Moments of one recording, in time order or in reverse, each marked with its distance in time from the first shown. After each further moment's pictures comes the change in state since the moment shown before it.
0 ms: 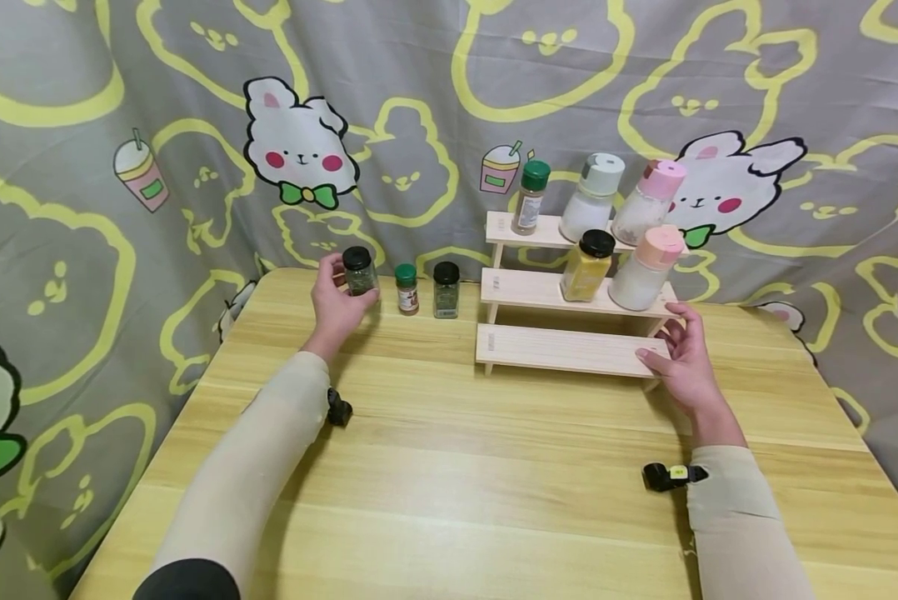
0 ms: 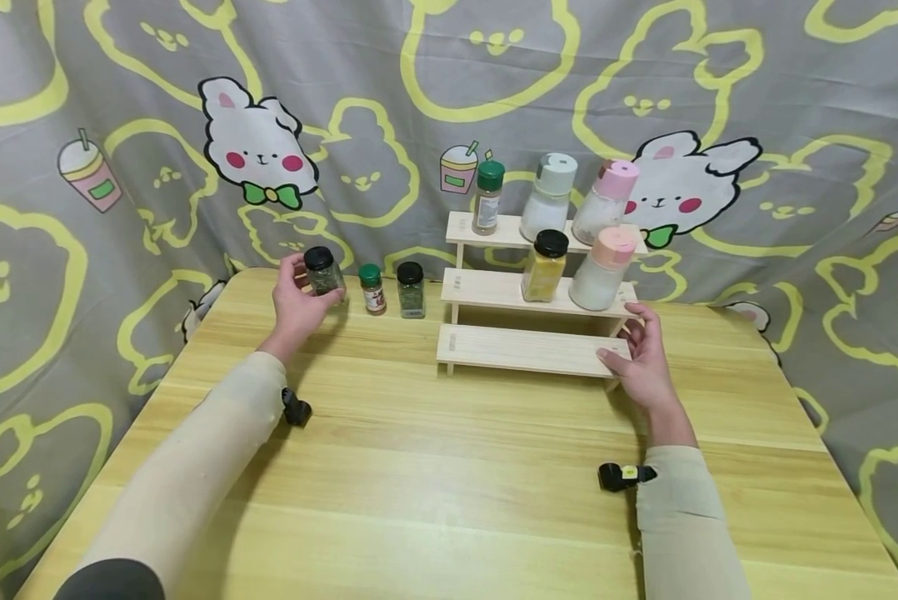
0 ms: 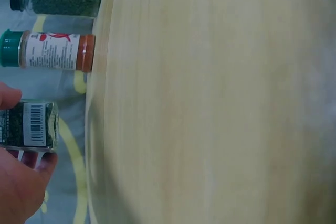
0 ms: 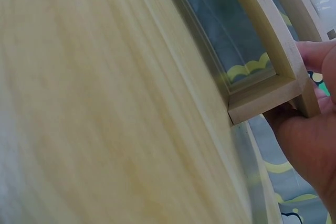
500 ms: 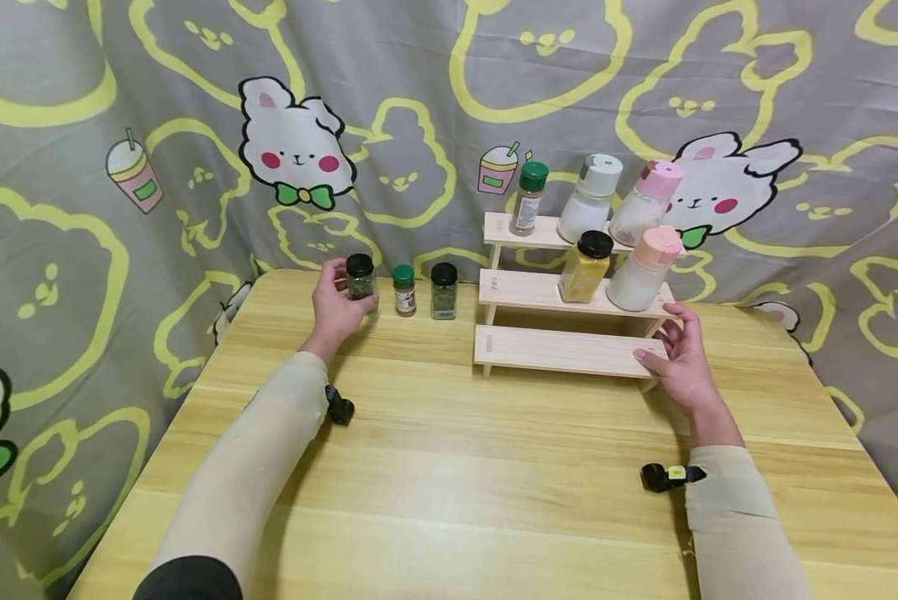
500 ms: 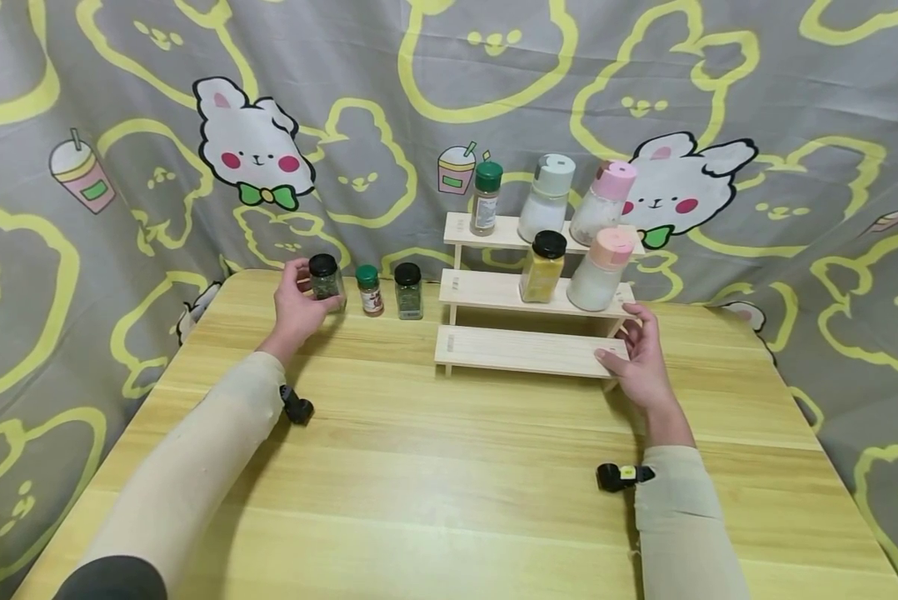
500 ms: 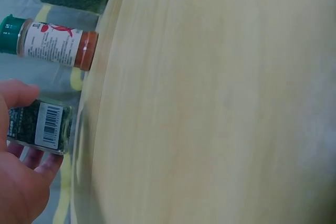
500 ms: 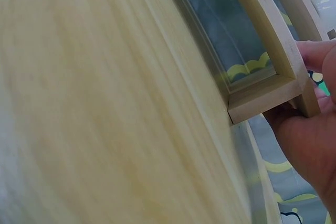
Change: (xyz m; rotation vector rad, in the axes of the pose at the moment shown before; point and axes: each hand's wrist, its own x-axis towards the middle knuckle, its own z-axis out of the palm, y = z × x) left_hand 0.004 -0.013 0.002 0.018 -0.075 -0.057; right_hand 0.000 -0.003 0.002 -0.017 0.010 0.003
